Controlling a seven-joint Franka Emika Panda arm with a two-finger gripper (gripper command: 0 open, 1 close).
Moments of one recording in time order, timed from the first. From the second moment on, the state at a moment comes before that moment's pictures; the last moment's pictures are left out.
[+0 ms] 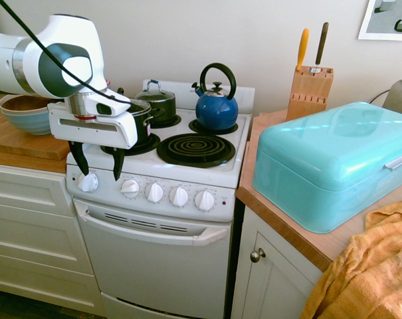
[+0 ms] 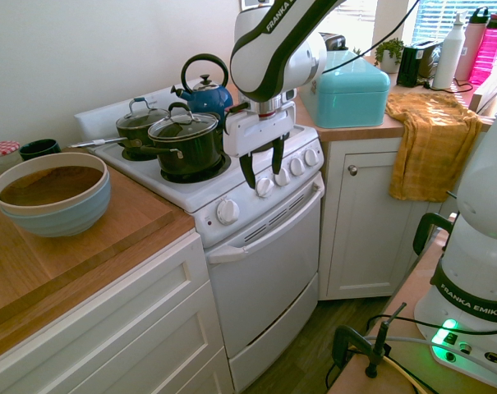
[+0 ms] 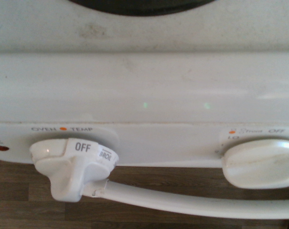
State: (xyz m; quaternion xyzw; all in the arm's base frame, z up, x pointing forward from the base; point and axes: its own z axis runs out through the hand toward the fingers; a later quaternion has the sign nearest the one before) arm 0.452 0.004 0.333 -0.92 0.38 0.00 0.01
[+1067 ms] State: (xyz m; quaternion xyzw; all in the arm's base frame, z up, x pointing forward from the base) arm 0.459 -0.017 0.316 -0.92 0.40 -0.01 0.00
